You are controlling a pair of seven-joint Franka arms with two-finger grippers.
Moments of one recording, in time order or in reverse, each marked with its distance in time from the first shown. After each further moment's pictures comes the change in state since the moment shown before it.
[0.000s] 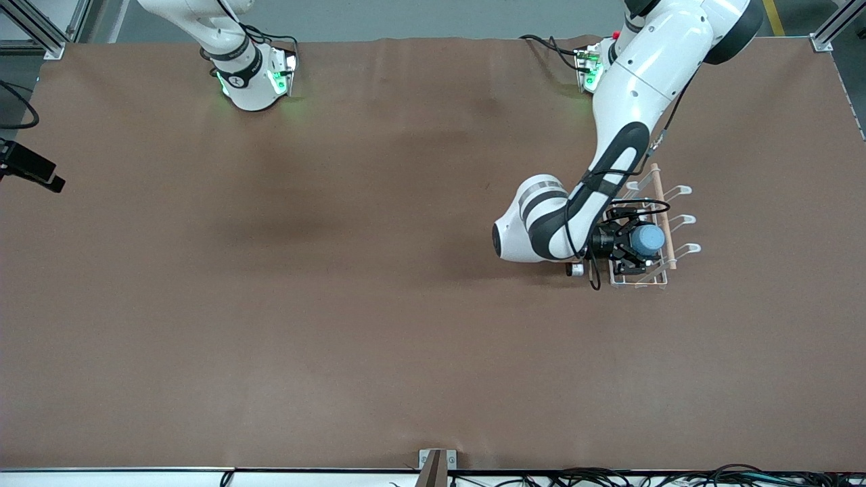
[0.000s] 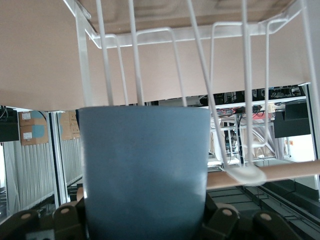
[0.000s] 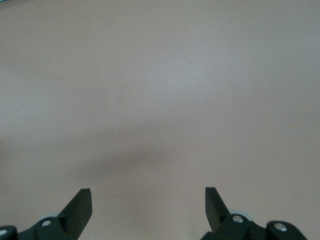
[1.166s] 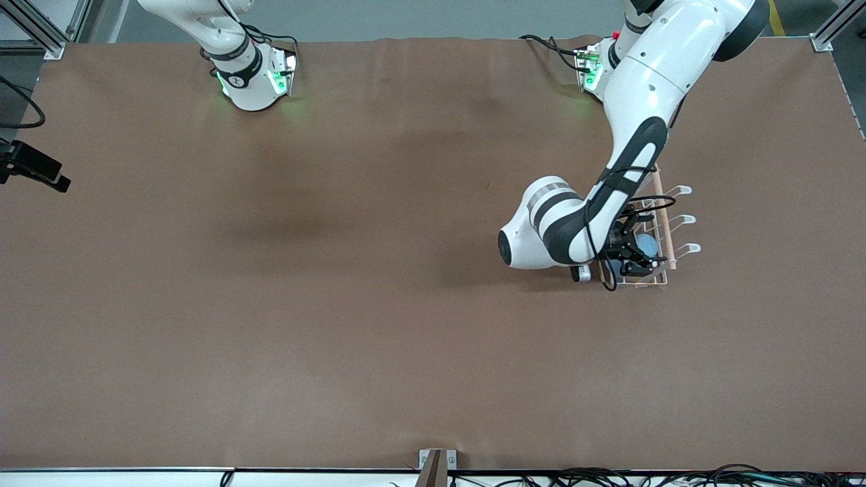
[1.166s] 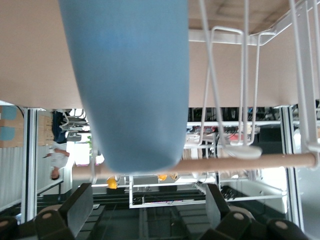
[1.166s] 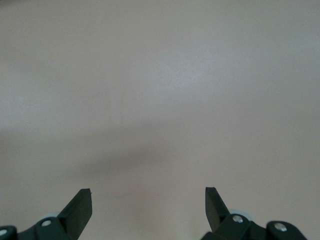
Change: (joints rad) left arm 0.025 -0.042 -0.007 0.096 -0.092 -0.024 -0.044; right arm 0.005 0.000 0.001 0.000 0.000 -0.001 0.000
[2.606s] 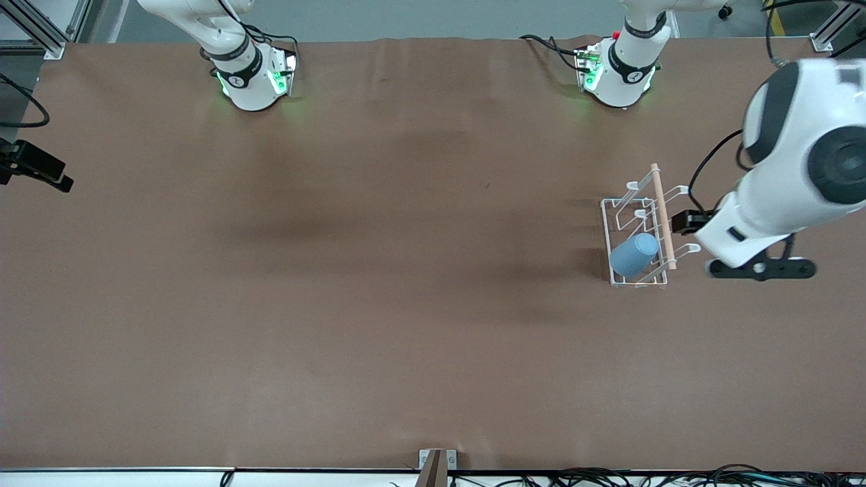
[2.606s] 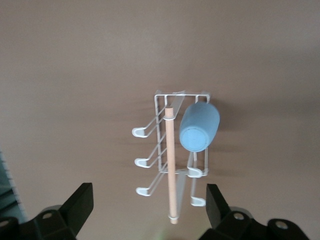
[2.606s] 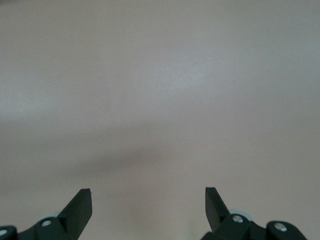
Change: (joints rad) left arm 0.216 -0.466 0.218 0.152 -0.873 0.337 -0.752; right arm 0.011 0.000 0.000 0.001 -0.007 0.002 -0.010
